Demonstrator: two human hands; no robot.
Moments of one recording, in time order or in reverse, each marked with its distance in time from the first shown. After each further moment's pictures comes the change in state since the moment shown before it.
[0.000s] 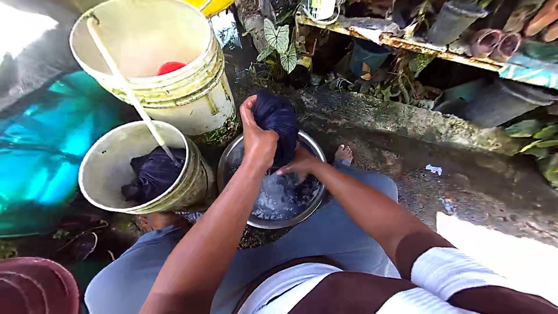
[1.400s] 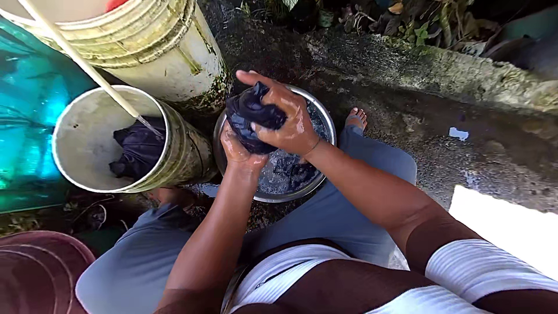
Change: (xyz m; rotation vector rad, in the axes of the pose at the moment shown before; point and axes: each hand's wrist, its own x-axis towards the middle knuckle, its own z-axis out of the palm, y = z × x) left_hand -0.039 -0.066 -0.030 -0.999 0.036 -0.464; right_hand 0.017 -0.072 0.013 0.280 0.343 -0.806
